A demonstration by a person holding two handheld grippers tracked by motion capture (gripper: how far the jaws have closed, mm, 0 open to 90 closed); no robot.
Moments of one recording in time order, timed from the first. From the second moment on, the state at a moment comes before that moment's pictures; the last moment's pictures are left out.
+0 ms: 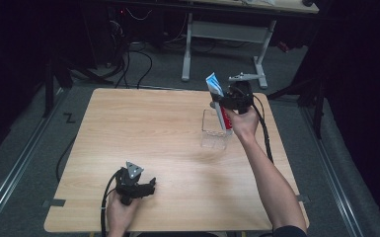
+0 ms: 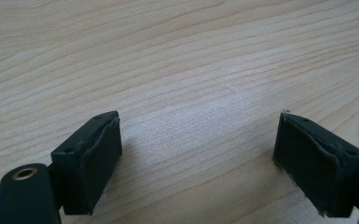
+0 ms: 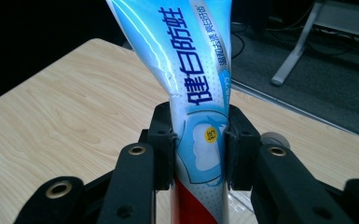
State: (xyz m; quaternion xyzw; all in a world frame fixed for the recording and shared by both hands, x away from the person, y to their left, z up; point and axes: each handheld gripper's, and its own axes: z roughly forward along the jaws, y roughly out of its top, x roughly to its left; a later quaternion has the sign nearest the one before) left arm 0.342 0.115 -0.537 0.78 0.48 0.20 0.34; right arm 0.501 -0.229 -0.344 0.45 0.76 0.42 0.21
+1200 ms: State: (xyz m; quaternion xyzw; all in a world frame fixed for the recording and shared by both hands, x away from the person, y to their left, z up) left arm 0.342 0.115 -0.537 0.78 0.48 0.20 0.34; right arm 0.512 -0.242 -0.371 0.48 0.75 0.41 0.20
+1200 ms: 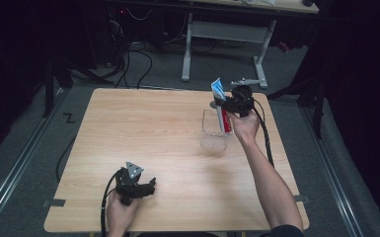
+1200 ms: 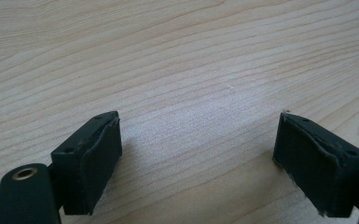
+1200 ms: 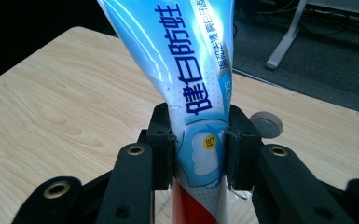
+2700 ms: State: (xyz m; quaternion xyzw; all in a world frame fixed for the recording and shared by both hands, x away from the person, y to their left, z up) left arm 0.341 0.115 -0.537 0.78 0.48 0.20 0.34; right arm 0.497 -0.251 -0.406 0.49 0.76 0.38 0.18
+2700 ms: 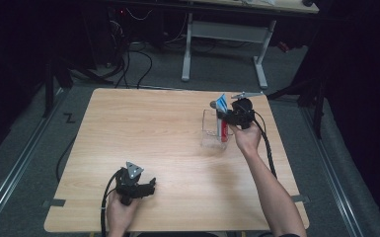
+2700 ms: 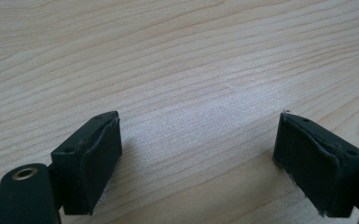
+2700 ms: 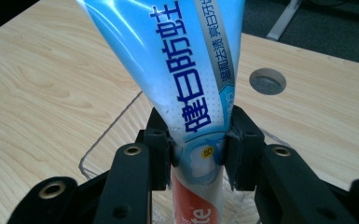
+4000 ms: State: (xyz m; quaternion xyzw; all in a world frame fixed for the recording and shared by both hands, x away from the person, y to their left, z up) left arm 0.341 0.115 -0.536 0.78 0.48 0.20 0.34; right arm 0.486 -0.273 -0.411 0.51 0.75 0.36 0.21
